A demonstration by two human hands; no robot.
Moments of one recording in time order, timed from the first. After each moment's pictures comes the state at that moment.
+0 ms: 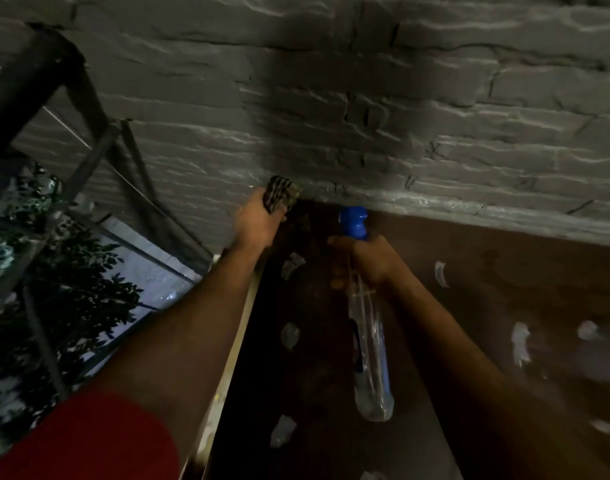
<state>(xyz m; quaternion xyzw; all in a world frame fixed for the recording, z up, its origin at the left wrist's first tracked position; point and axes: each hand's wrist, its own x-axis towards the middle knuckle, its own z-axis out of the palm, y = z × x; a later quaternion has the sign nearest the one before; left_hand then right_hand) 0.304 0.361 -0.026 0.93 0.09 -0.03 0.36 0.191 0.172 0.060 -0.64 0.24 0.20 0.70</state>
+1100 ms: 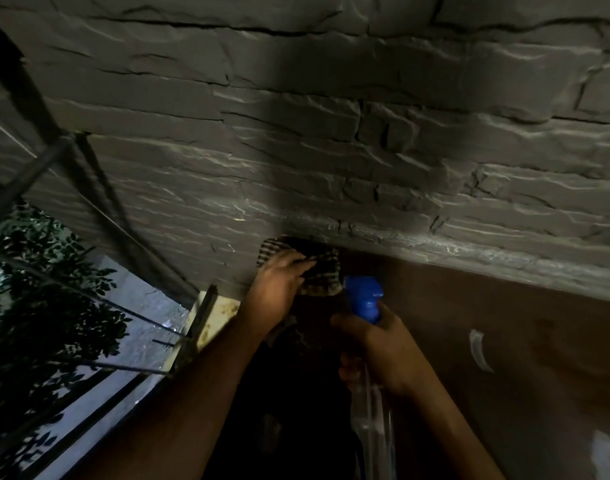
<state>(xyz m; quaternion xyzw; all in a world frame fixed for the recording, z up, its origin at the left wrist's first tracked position) 0.318 0.336 -0.138 0.93 -0.25 0.05 0.25 0.200 0.164 -0.013 -0.60 0.24 0.19 0.74</state>
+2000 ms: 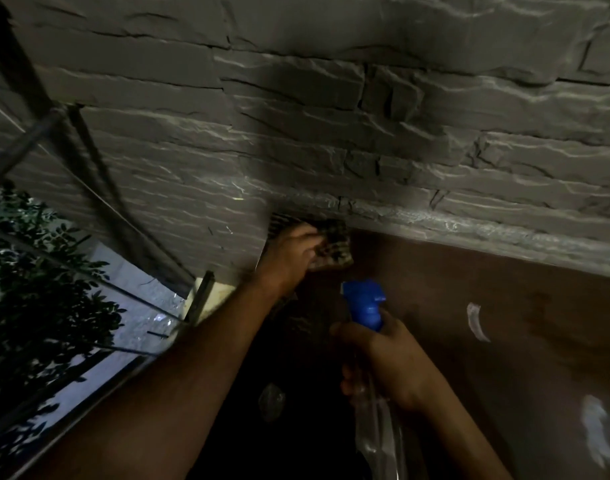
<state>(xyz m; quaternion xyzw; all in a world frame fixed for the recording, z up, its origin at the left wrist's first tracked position) 0.324 0.312 -0.124 0.93 -0.19 -0.08 0.29 0.158 0.170 -0.001 -0.61 0.24 0.25 0.72</state>
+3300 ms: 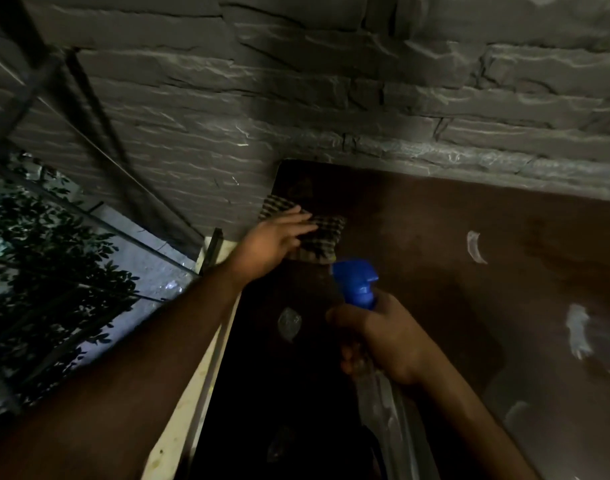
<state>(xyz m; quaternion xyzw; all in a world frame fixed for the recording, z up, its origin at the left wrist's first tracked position) 0.261 0.385 -0.131 0.88 -0.35 -0.10 0.31 0.095 0.195 0.009 -0.63 0.22 0.29 0.68</state>
